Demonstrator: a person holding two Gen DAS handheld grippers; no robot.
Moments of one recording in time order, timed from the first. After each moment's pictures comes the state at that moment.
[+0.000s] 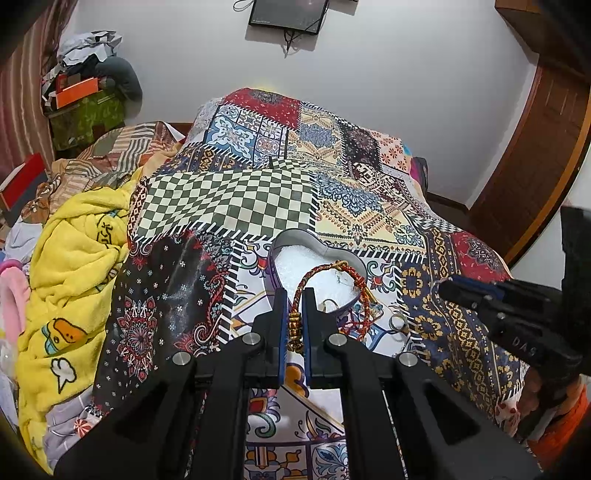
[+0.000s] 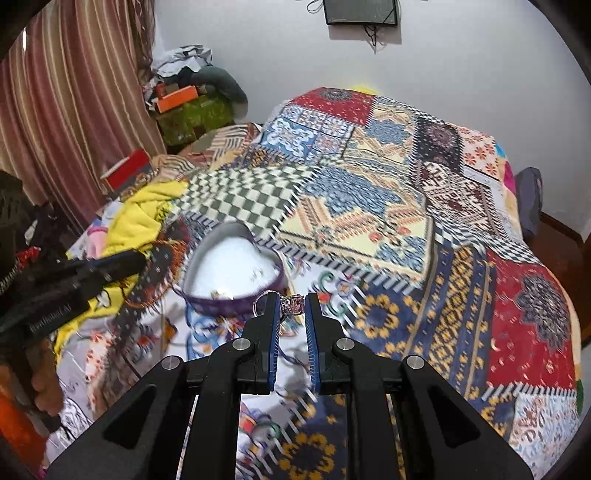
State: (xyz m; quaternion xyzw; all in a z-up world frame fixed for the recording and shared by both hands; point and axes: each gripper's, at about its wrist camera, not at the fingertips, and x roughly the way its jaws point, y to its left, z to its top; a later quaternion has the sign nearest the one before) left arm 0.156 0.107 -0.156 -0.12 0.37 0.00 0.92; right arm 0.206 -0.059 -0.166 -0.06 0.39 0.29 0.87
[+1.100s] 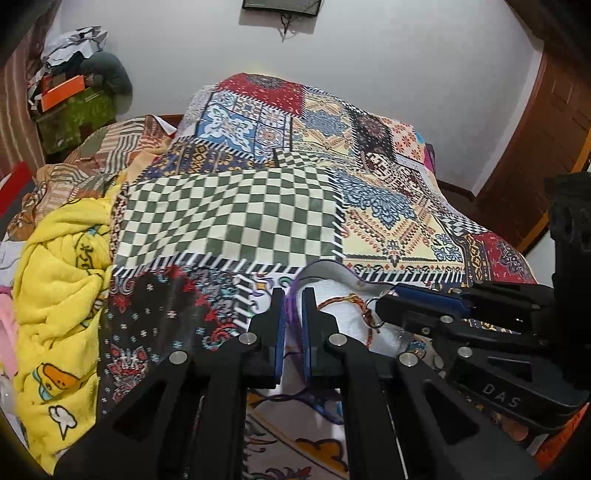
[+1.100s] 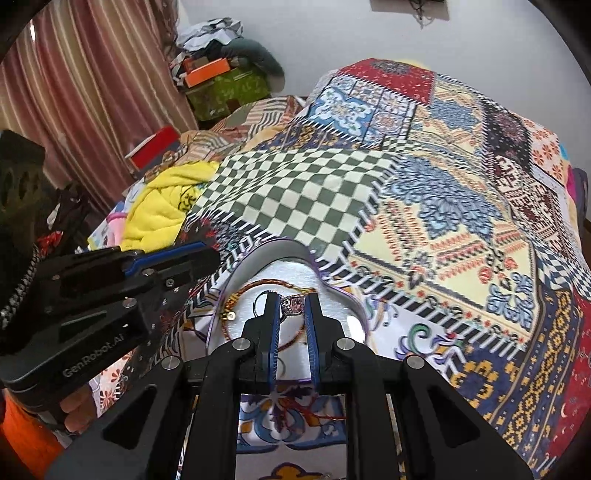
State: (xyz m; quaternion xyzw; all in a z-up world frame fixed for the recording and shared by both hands) left arm 0.225 0.131 -0.181 -0.10 0.40 0.00 0.91; right arm 0.247 0.015 -0.200 -0.08 0.43 0.36 0.82
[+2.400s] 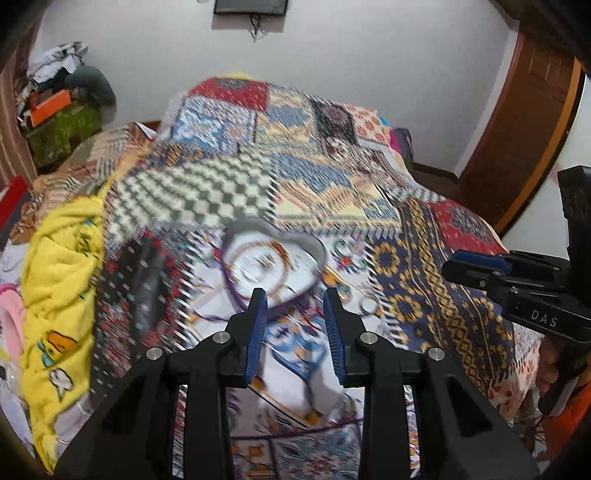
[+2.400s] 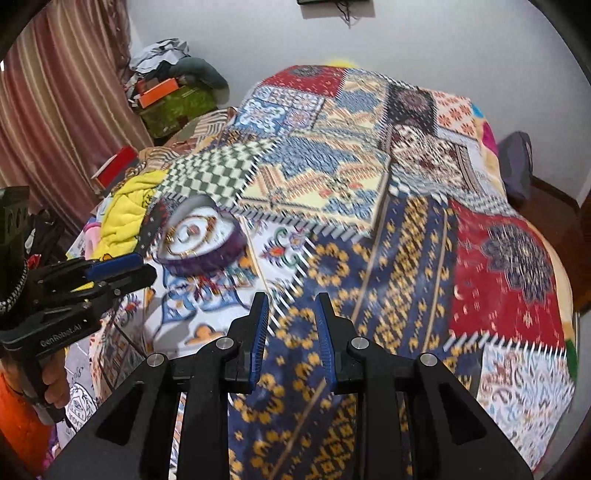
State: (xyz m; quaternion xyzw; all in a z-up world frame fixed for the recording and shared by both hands) left arm 0.168 0.062 -0.157 -0.08 0.42 -0.04 0.90; right arm 0.201 -0.117 -0.174 -0.04 0.44 0.26 0.86
